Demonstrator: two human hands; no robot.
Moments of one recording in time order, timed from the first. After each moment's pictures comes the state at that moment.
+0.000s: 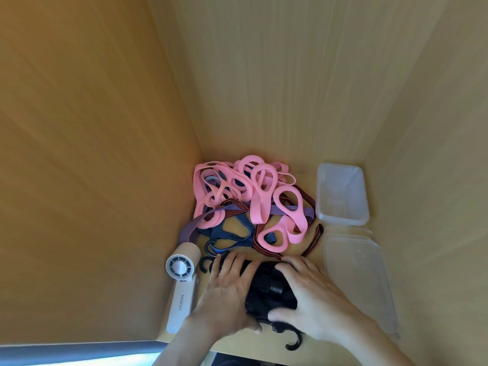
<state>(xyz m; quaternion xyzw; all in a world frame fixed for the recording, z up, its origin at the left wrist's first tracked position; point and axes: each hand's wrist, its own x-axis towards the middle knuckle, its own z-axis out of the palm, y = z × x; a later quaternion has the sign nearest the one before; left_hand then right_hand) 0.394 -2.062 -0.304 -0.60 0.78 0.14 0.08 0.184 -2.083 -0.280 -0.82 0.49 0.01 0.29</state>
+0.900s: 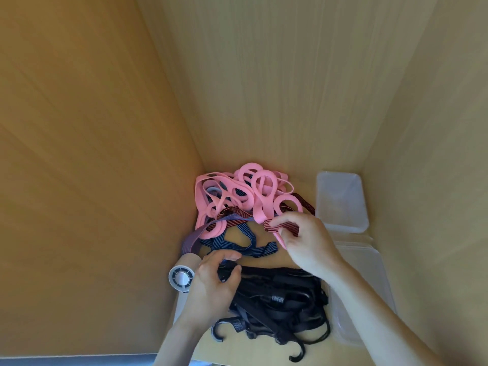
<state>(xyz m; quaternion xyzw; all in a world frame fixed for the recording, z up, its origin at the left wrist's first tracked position) 0.408 -2.070 -0.267 -0.67 0.57 0.31 -0.36 0.203 -2.157 -0.236 -0.66 0.56 -0.30 0.39</state>
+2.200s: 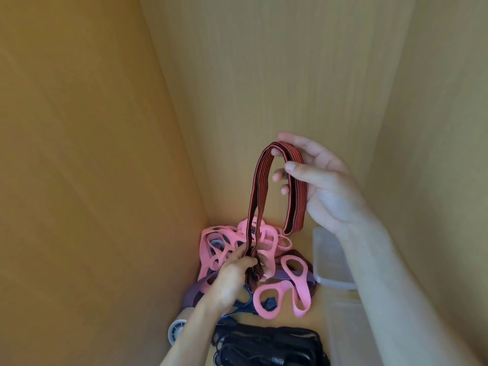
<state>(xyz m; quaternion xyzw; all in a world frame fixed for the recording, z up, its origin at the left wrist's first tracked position) 0.381 -2.165 -0.210 -0.51 0.43 0.58 -0.46 0.200 -2.205 -0.054 -0.49 0.17 -0.57 0.63</state>
